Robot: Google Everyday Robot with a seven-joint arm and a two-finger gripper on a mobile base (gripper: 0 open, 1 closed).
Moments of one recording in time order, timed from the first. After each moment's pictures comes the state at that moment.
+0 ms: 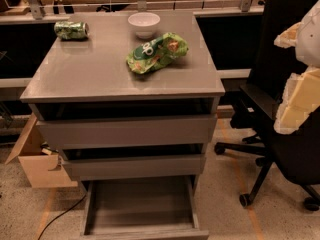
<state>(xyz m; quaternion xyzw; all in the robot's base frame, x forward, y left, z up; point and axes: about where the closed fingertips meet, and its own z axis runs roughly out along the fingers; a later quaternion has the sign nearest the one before) 0.438 -0.213 0.988 -0.60 0.78 -0.05 0.18</state>
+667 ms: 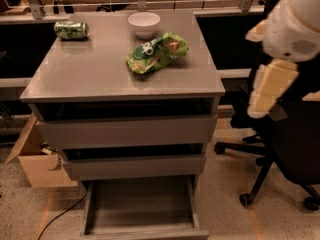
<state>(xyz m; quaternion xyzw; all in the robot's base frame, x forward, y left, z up) 0.486 -0.189 0.974 -0.63 0.75 -0.04 0.19</state>
